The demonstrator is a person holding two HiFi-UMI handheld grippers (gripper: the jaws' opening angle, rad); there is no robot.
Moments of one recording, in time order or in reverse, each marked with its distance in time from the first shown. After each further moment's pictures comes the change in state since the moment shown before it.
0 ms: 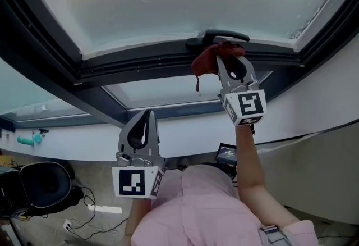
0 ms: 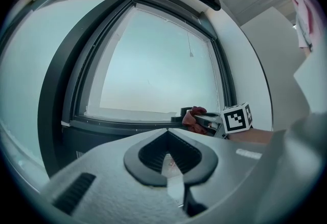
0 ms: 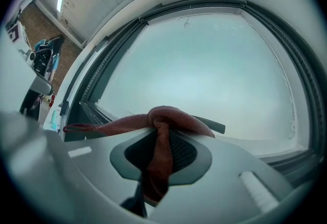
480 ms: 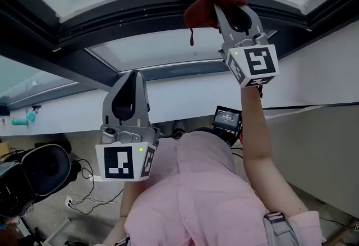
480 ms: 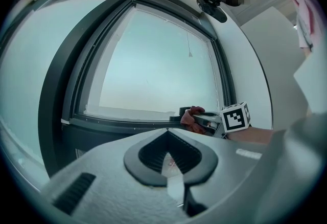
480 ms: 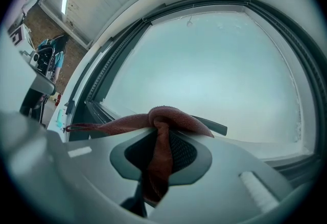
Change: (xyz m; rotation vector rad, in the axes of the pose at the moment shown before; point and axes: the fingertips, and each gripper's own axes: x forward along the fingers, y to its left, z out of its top) left arm -0.005 -0.009 -0.008 -0.006 0.001 0.005; right arm -0.002 0.002 0.002 -0.019 -0.010 0.058
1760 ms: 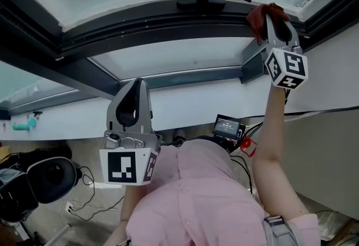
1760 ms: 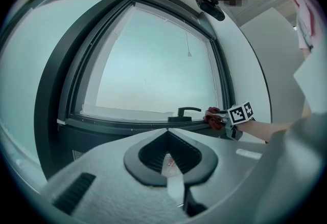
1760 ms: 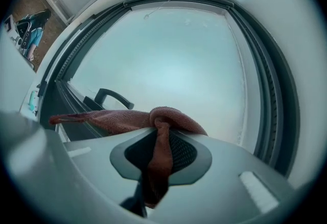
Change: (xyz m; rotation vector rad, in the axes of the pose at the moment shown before) left arm 0.007 -0.002 0.001 0.000 0.000 -0.018; right arm -0.058 -0.143 -0.032 -0.054 0.135 -0.299
